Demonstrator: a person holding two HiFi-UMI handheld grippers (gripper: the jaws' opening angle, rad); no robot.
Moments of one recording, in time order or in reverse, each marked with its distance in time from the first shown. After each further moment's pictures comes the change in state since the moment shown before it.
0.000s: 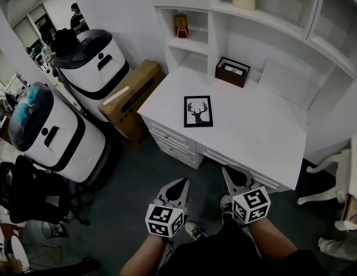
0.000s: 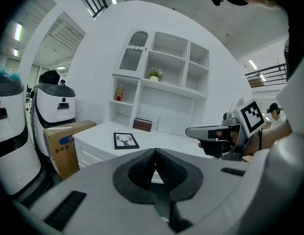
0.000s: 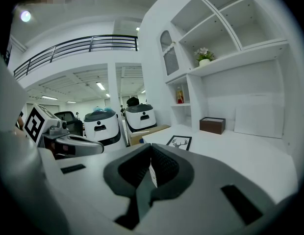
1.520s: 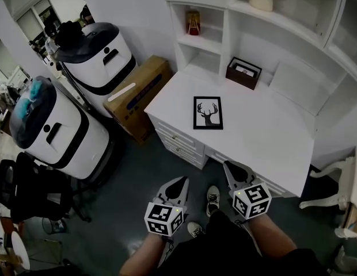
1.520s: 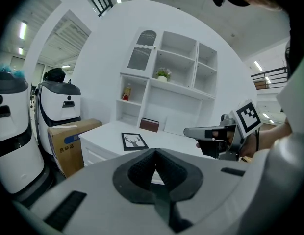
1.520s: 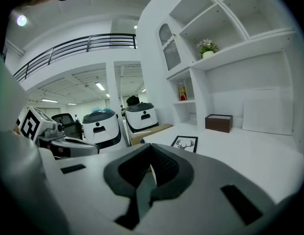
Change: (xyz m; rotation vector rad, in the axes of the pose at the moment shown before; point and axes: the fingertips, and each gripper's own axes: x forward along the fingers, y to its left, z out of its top) left arm 0.008 0.047 0.009 -0.034 0.003 0.035; right arm 0.057 0.002 0.008 0.028 0.019 0.023
